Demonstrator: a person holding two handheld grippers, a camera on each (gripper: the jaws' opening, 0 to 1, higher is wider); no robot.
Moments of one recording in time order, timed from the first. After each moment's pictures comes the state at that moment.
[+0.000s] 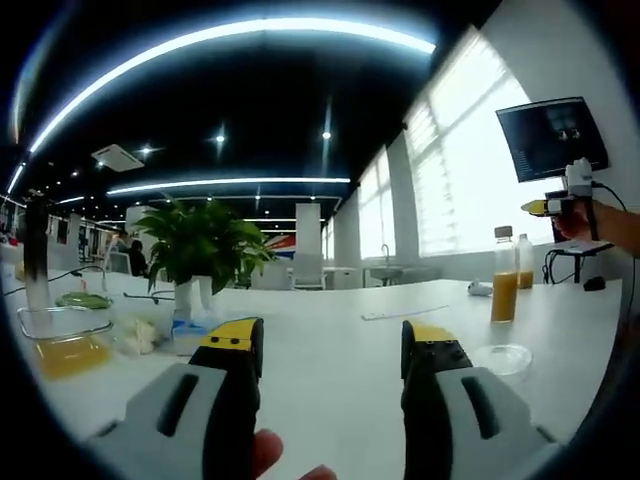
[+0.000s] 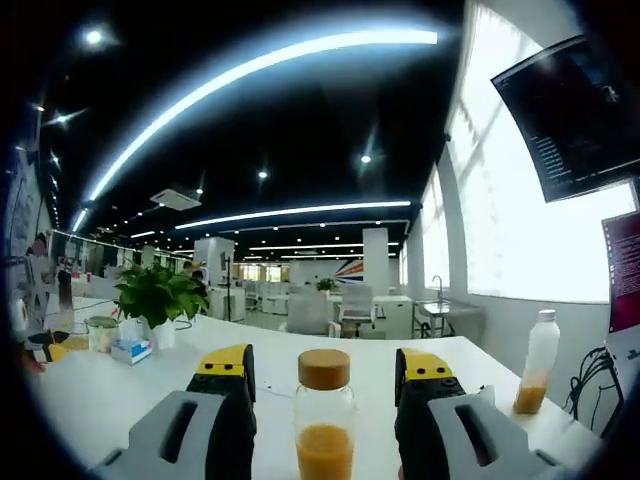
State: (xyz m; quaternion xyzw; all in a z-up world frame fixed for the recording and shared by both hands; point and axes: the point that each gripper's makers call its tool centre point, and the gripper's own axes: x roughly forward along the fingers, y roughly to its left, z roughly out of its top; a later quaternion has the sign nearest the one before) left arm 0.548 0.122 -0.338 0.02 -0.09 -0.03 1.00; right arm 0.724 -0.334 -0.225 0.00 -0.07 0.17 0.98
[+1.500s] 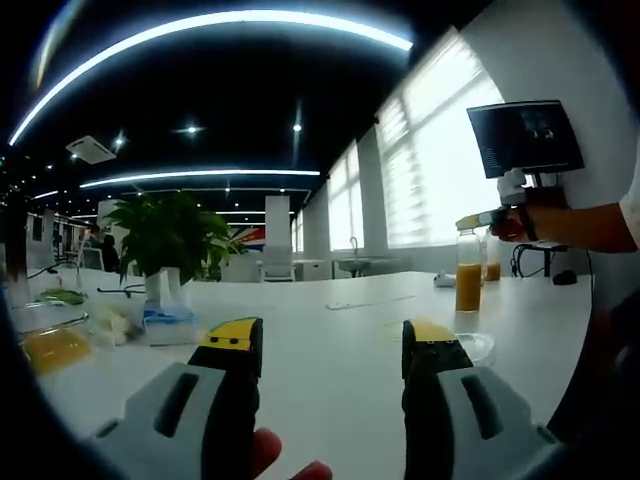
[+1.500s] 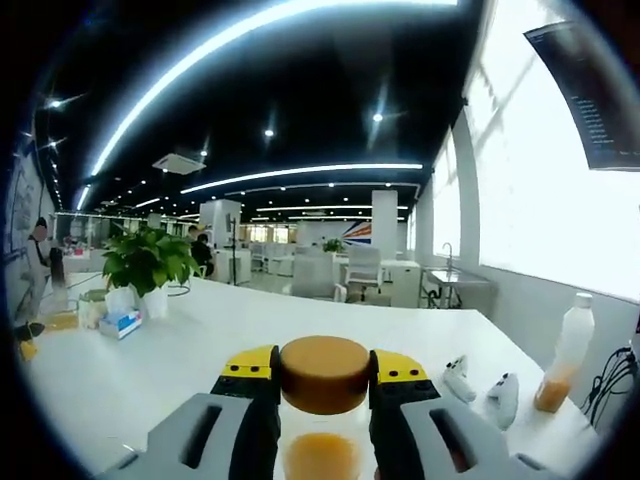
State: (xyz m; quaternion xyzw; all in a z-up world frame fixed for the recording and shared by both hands) left arm 0.533 0.091 -0.348 0.02 -0.07 -0.09 0.99; right arm 0.791 -0.306 -0.263 -0.03 0.01 0.18 0.98
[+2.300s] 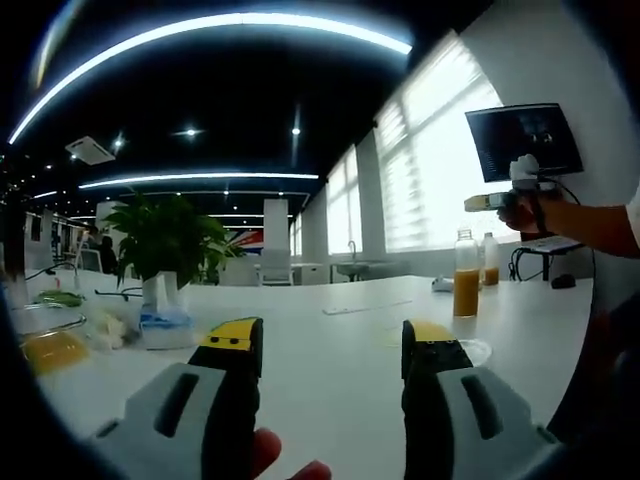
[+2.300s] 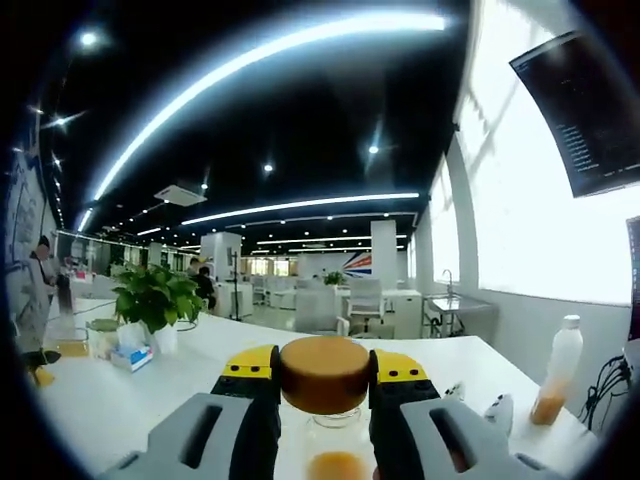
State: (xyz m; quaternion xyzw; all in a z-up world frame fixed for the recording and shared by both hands) left arm 0.534 0.086 -0.342 0.02 -0.08 -0.10 0.99; right arm 0.738 -0.312 -0.204 0.01 -0.07 0.19 0.98
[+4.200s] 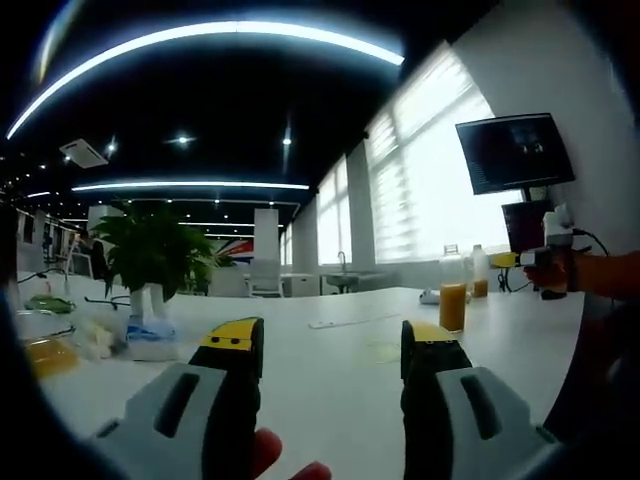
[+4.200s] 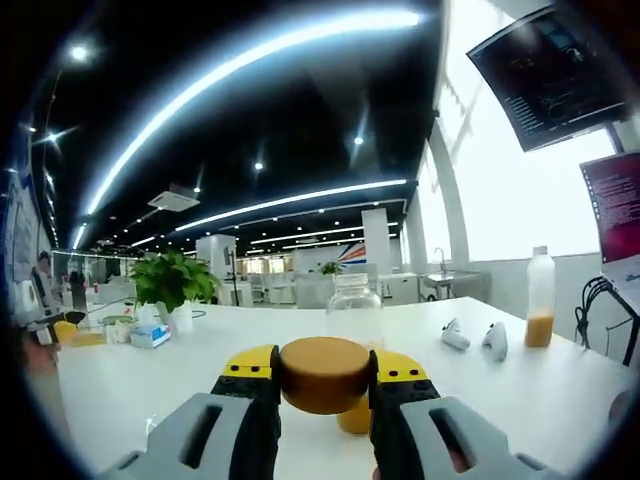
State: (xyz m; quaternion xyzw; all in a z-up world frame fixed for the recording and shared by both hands) left arm 0.531 0.065 -0.324 0.01 -0.10 -0.12 0.99; right arm 0.659 -0.324 -0.320 0.04 -0.04 0.17 0.98
